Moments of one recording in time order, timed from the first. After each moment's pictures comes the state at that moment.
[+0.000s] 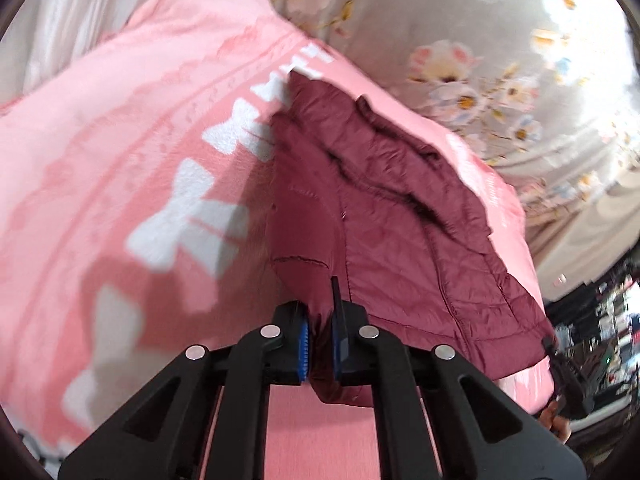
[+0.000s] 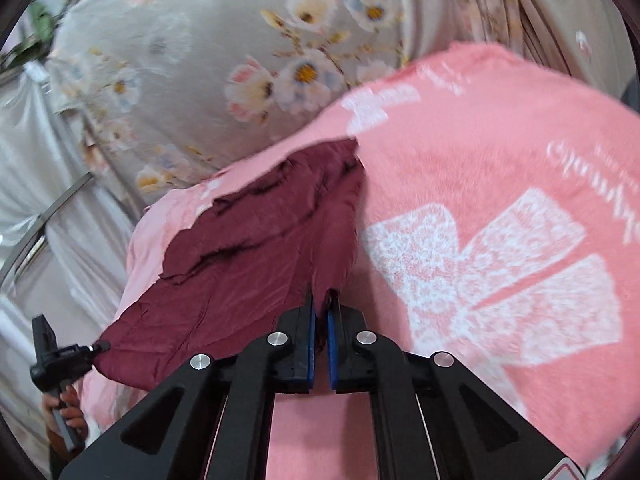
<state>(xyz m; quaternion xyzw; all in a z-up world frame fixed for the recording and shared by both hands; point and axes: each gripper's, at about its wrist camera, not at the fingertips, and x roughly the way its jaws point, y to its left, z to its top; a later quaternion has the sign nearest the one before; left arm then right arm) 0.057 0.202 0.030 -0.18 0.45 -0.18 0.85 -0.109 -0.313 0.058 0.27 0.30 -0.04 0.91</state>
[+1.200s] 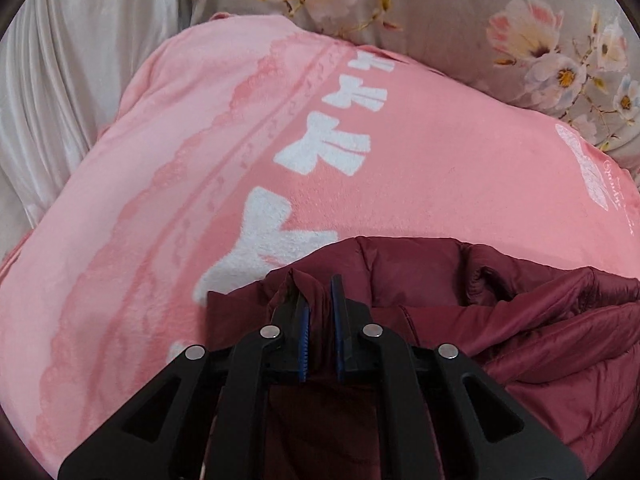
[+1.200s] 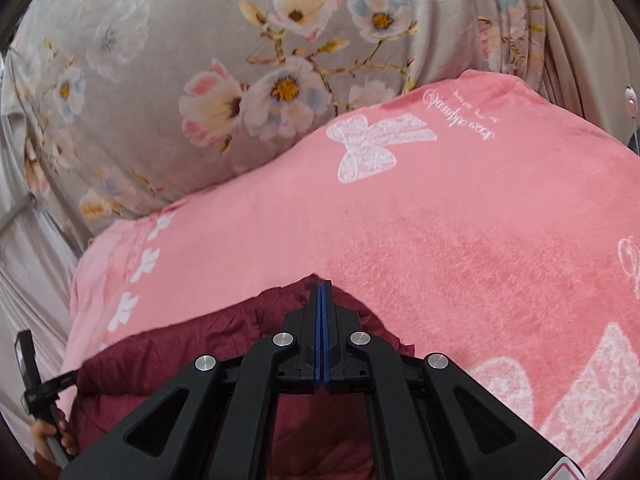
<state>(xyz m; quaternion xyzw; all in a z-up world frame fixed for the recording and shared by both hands) 0.255 0.122 -0.010 -0.01 0.46 -0.01 0.89 0.100 -0.326 0.037 0.24 0.31 -0.13 0.91</state>
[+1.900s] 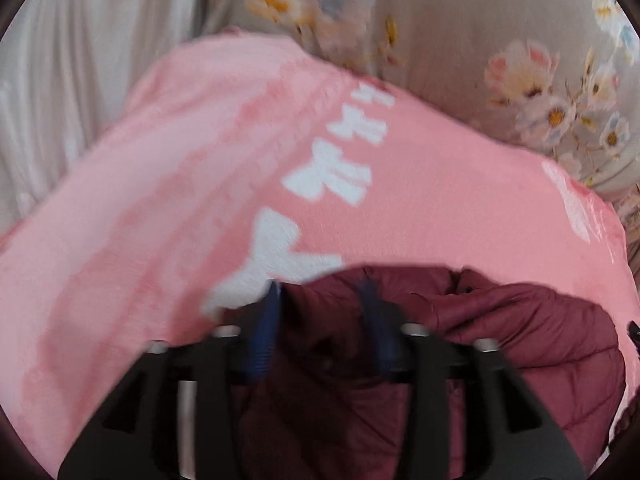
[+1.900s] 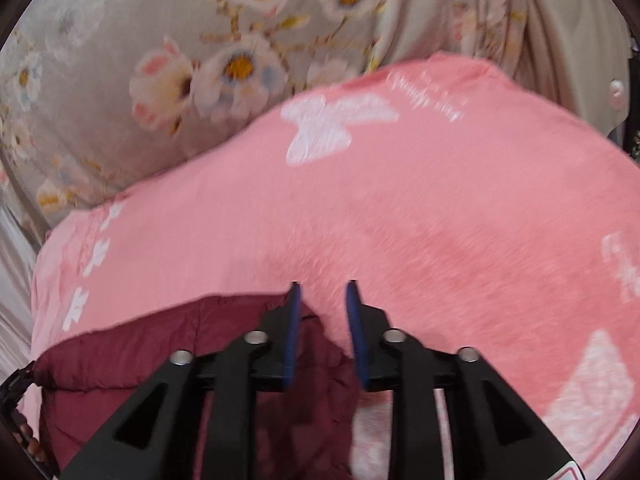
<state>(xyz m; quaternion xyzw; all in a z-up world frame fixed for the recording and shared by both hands) 0.235 0.153 0.017 -0.05 0.38 0.00 0.92 0.096 -0.353 0.026 0.23 0.32 -0.19 0.90</state>
